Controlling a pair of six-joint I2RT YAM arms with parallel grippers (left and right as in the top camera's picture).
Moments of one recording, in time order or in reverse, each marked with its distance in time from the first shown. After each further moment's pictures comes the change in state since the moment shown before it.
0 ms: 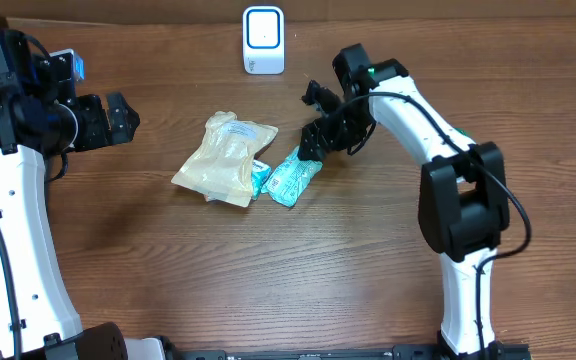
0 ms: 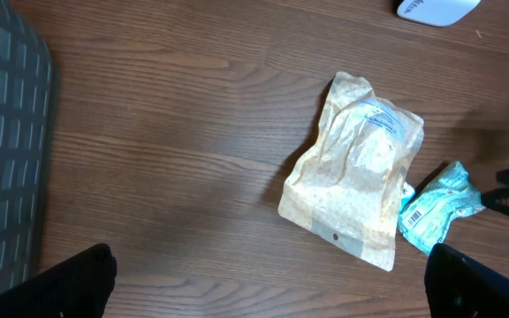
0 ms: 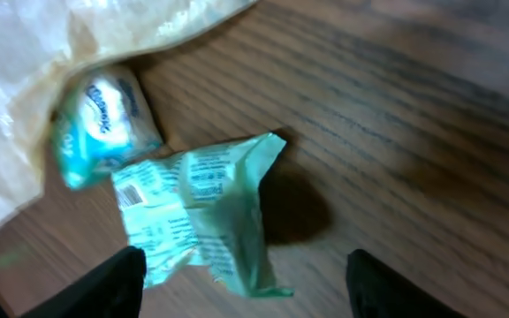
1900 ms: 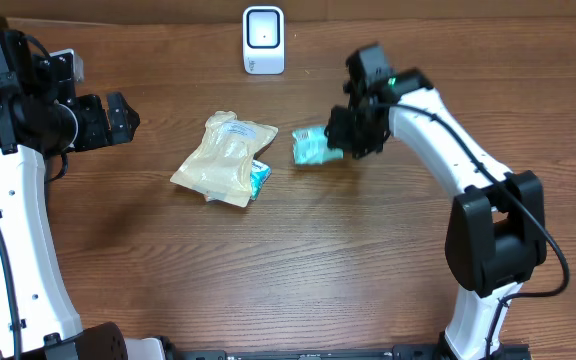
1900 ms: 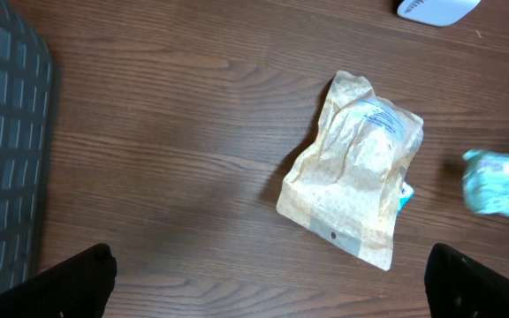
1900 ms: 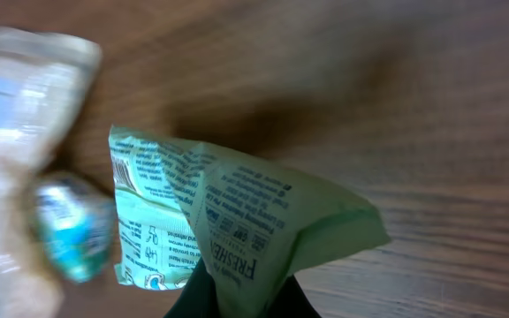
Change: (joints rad) left arm 0.000 0.000 0.000 0.000 0.000 0.000; right arm 0.002 -0.238 -0.260 0.143 0.233 0.717
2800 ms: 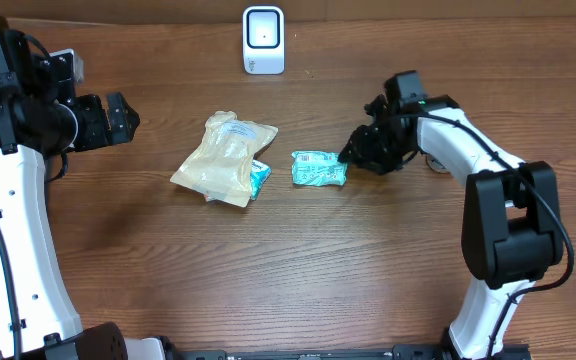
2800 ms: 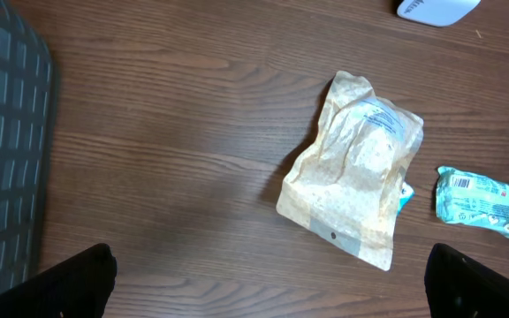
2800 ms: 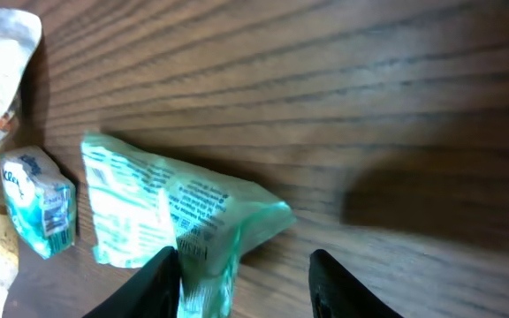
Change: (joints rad) left arm 0.000 0.000 0.000 0.000 0.000 0.000; right arm -0.161 0.006 -0.233 0.220 -0.247 -0.196
